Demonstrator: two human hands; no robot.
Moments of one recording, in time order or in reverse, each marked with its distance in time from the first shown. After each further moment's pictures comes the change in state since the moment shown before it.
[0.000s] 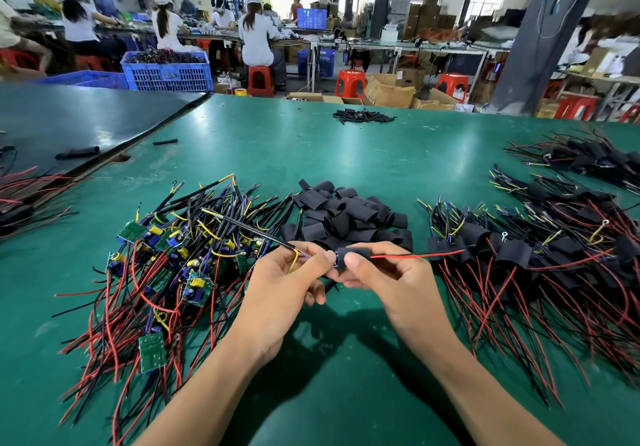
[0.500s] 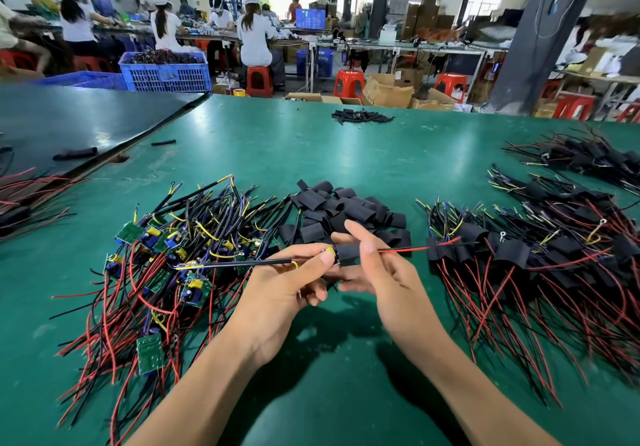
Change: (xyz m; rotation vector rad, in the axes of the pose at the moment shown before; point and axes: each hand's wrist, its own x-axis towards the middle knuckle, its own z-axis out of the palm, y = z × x) left_hand -0.001 0.000 -0.002 -0.237 -0.079 -0.125; right_hand -0.001 -0.003 0.009 0.021 -0.056 0.058
